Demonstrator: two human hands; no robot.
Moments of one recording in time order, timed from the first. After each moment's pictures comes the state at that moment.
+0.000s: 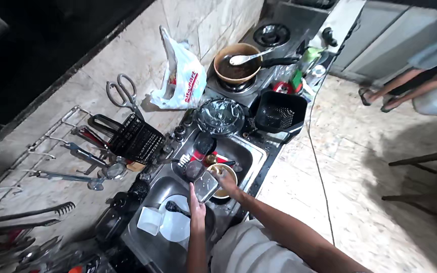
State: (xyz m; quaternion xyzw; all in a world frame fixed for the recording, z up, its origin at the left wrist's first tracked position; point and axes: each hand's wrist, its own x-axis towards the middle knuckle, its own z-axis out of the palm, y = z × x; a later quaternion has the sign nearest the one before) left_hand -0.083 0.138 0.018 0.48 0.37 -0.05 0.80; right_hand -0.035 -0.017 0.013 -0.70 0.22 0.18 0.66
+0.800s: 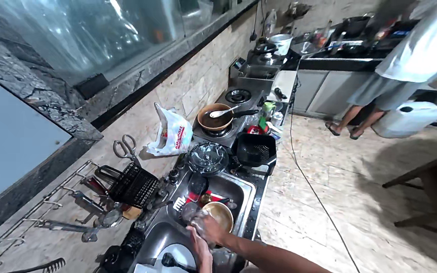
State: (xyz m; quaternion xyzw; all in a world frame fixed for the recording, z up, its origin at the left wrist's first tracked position) left_hand -0.108 0.090 0.060 0.66 0.28 0.03 0.69; right_hand -0.062 0.012 0.066 -0.88 -0.18 0.09 0.43
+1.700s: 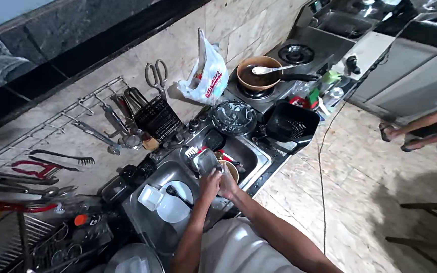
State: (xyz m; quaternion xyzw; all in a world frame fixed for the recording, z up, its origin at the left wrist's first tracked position) left_hand -0.099 0.108 0.079 0.96 -0.10 -0.01 0.26; right_hand -0.086 0.004 0.074 -0.27 0.26 0.30 0.88
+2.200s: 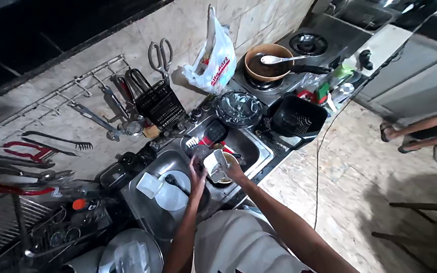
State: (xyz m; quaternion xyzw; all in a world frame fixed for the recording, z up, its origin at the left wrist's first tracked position) left_hand -0.116 0.156 0.026 0.75 0.06 0.10 0.65; right_hand -0.051 -0.034 0.029 -0.87 0.10 0.30 0.38
